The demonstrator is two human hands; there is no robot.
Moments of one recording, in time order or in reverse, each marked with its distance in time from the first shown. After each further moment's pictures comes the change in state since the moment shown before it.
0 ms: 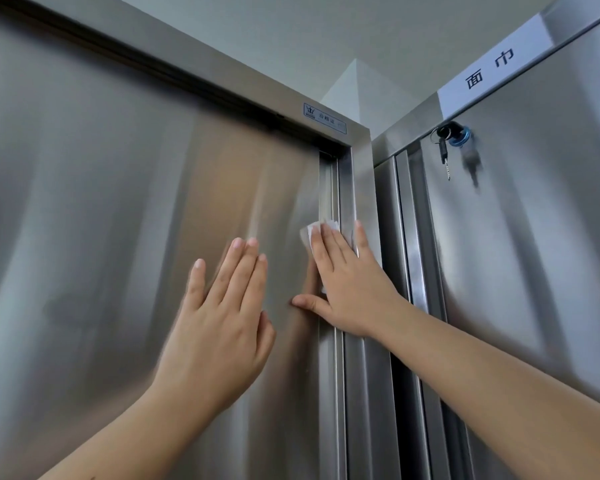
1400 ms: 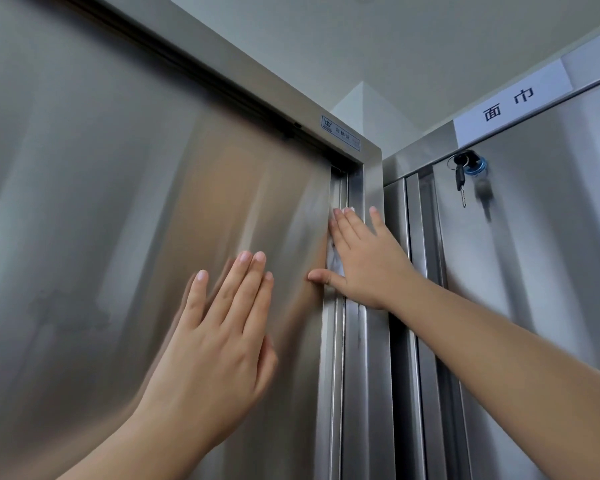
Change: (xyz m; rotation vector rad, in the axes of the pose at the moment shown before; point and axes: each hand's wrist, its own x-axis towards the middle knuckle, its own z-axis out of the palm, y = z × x) left_hand -0.007 -0.002 0.004 -0.064 0.036 0.004; right_hand 0.038 0.033 -0.014 -0.176 -0.098 0.013
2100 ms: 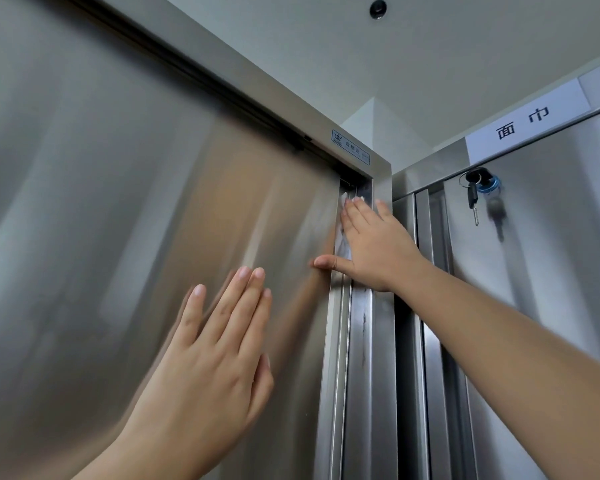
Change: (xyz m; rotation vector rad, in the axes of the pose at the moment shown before) left_hand -0.005 -0.001 0.002 0.041 0.024 -0.004; right_hand 0.033 0.019 -0.009 -0.023 0.005 0.023
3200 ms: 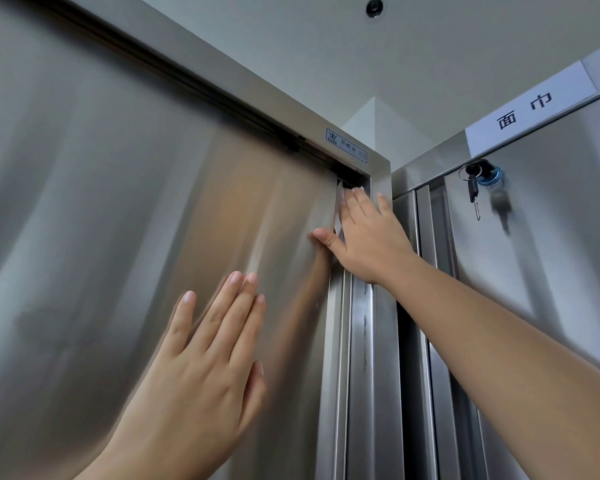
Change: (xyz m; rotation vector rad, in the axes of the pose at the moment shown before) left_hand -0.002 0.000 0.001 0.025 0.010 0.016; right_hand 0.014 -0.004 0.008 0.099 0.078 0.108
